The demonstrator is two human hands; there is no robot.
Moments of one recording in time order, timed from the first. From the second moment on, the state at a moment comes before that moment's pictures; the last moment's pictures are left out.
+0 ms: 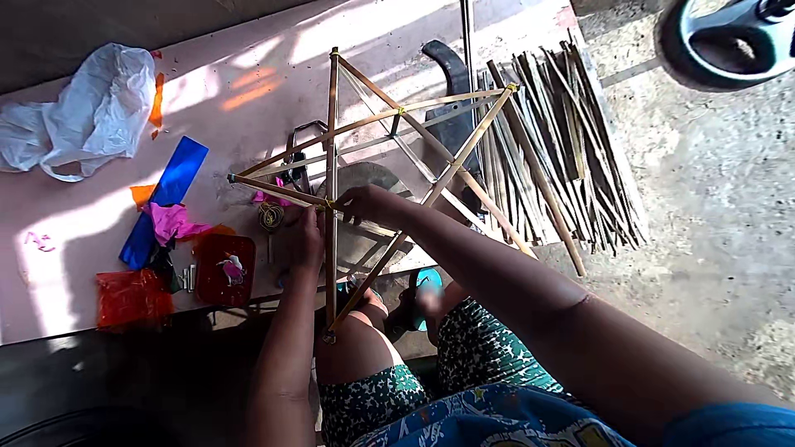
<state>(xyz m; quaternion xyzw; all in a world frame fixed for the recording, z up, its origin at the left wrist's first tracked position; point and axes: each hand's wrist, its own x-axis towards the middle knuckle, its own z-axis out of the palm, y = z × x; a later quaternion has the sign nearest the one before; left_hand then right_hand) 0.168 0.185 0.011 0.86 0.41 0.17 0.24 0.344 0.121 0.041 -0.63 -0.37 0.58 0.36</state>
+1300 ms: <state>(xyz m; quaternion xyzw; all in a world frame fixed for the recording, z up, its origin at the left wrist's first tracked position) 0.178 0.186 0.015 0.76 0.47 0.16 0.42 0.350 0.129 0.066 -0.60 -0.26 0.67 0.36</state>
